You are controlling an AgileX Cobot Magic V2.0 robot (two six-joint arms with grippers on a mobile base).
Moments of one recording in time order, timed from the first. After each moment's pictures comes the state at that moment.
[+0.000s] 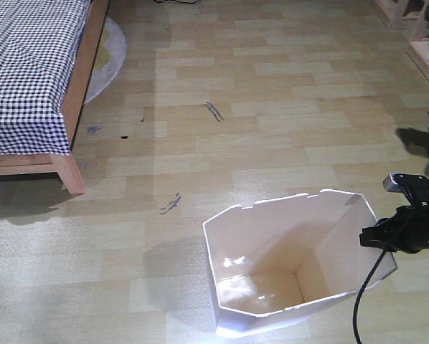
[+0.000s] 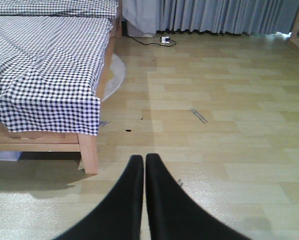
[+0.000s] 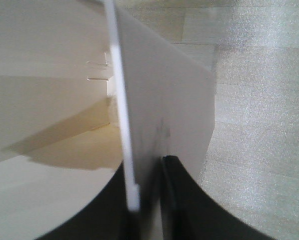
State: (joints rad) left arm 0.14 -0.01 0.03 0.04 0.35 -0.10; right arm -0.39 2.00 -0.68 1.23 0.56 -1.68
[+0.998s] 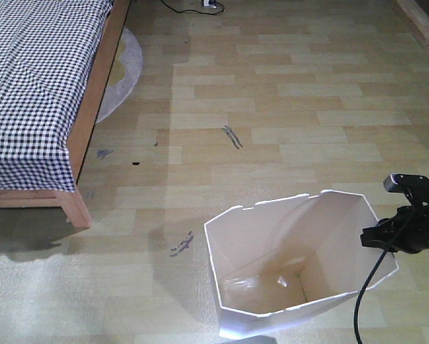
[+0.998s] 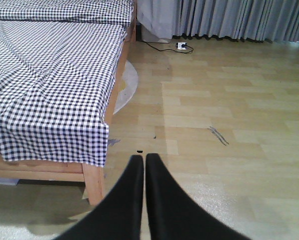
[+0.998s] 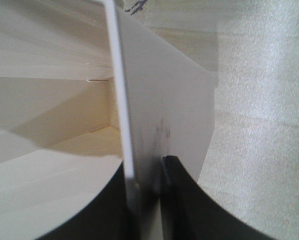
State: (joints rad) left arm 0.14 -0.01 0.03 0.04 0.35 -0.10; right arm -0.39 2.00 -0.68 1.23 0.56 -1.68
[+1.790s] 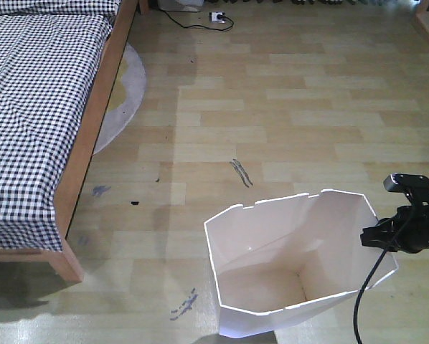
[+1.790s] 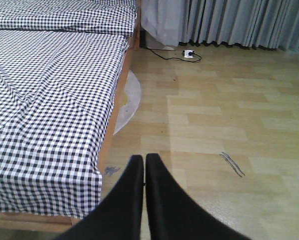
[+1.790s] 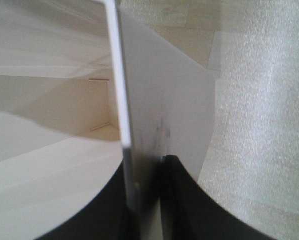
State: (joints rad) left arm 0.14 -0.01 0.03 0.04 0.35 -0.10; right arm -0.39 2.00 -0.68 1.23 0.55 -1.68
